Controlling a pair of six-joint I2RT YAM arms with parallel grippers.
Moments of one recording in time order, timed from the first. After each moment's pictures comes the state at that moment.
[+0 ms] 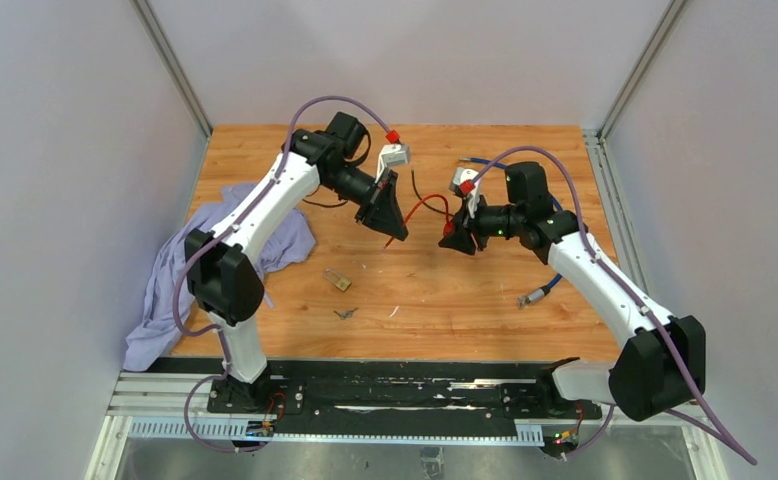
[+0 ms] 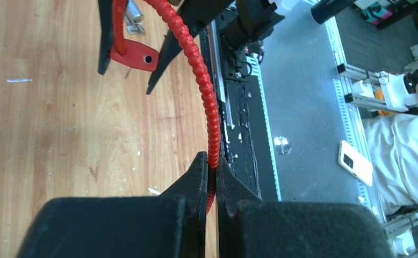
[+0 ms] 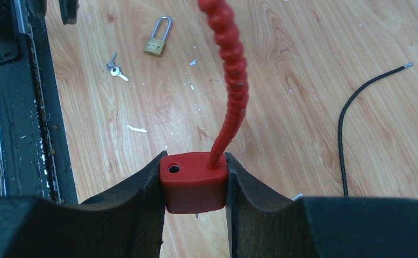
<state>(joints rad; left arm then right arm) -0.49 1.83 1.81 -1.21 1.23 0.65 0.36 1.29 1.03 -0.41 -0.80 -0.48</state>
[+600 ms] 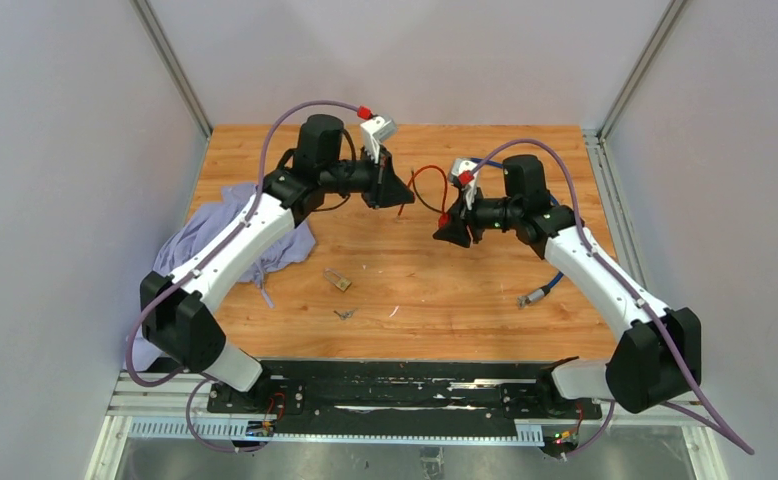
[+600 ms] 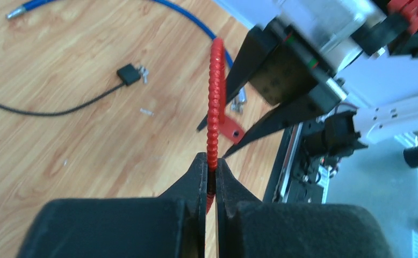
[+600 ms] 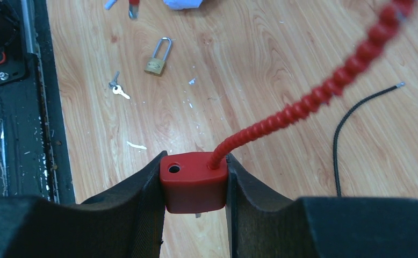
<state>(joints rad) -0.51 1.52 1.45 -0.39 0.76 -0.12 0.37 1.31 1.07 -0.36 -0.82 -0.44</state>
